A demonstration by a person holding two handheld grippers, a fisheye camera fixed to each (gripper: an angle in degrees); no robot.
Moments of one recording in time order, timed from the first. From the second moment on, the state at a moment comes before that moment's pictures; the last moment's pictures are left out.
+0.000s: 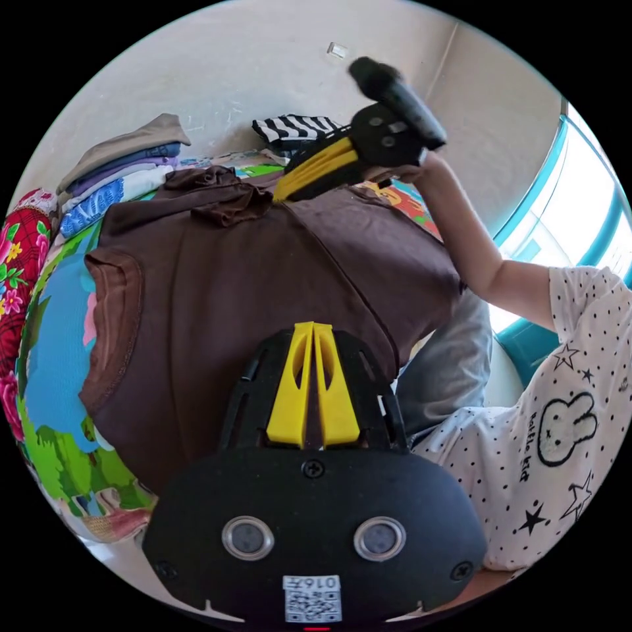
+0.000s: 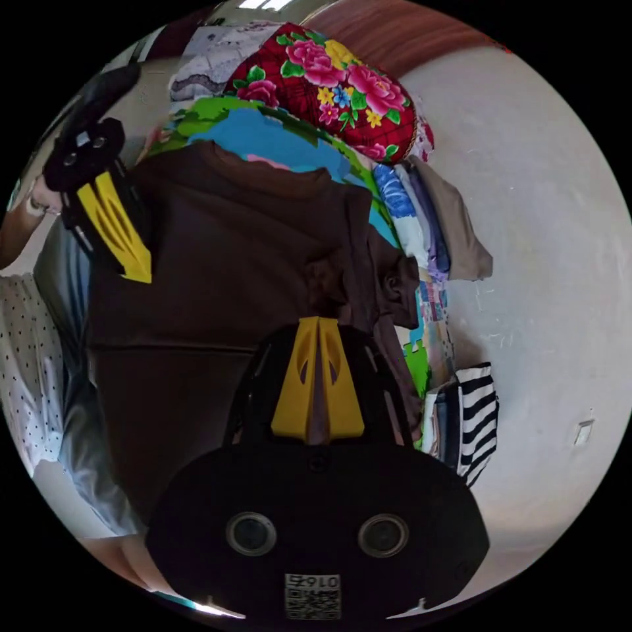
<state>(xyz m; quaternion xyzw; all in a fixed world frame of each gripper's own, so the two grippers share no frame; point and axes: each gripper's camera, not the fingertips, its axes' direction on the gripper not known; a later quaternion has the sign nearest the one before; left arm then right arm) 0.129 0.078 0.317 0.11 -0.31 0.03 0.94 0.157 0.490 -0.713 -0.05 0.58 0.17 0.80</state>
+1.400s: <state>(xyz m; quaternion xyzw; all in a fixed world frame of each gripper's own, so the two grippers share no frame) 0.038 -0.398 0.204 0.09 -0.56 0.00 0.82 0.391 0.747 -1.004 0.32 0.45 0.36 0.75</state>
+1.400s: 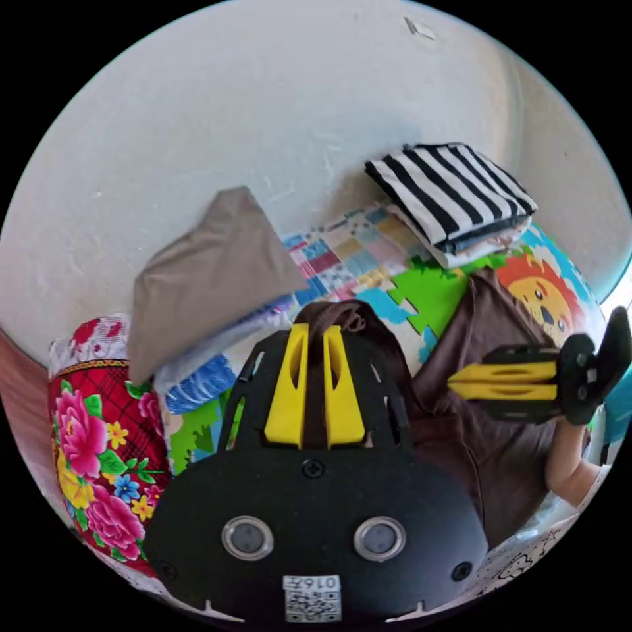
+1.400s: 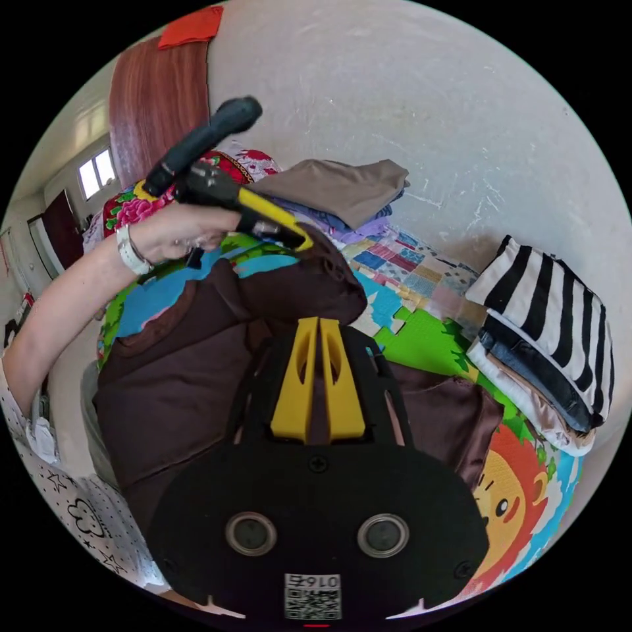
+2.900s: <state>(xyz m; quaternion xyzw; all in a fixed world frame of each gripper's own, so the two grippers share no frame) -0.167 -0.313 0.156 0.03 -0.52 -0.01 0.85 0.457 0.629 -1.041 0.16 0.45 0.26 0.84</state>
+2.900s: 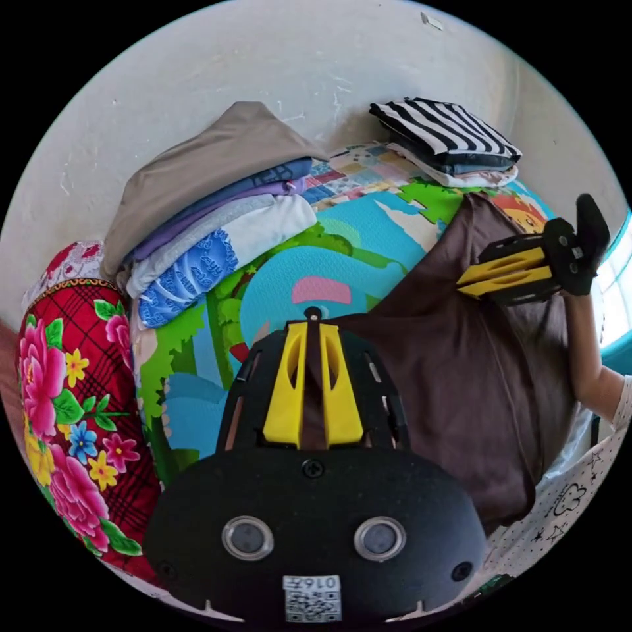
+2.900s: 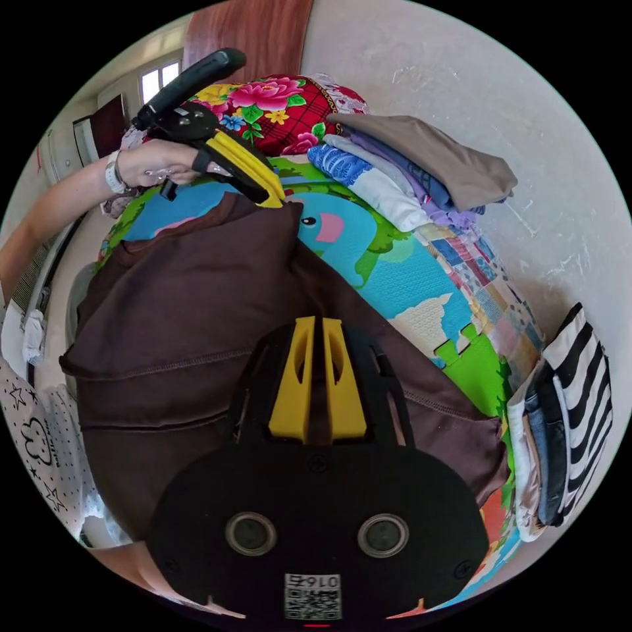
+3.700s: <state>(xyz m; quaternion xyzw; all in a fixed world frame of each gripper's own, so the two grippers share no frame) -0.259 -0.298 0.088 0.07 -0.47 0.01 0.88 0.397 0.551 -1.022 0.15 0.64 0.37 0.65</state>
